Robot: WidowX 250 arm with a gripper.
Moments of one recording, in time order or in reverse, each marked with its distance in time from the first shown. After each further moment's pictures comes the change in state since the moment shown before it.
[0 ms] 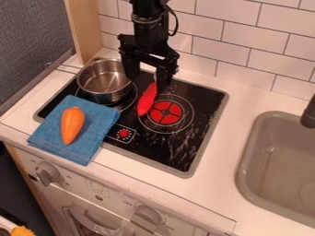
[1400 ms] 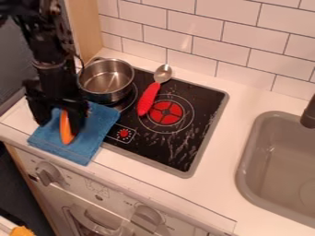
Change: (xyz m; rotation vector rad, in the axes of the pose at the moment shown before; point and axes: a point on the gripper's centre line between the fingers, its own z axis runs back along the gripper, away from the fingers) arm -0.128 0.077 -0.028 0.037 0.150 0.233
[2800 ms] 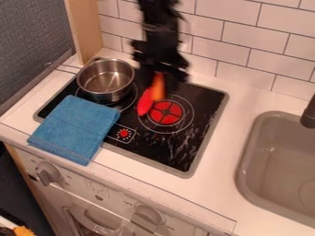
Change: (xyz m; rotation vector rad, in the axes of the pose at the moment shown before) arm 0.098 -0.147 0.039 -0.083 -0.156 -0.364
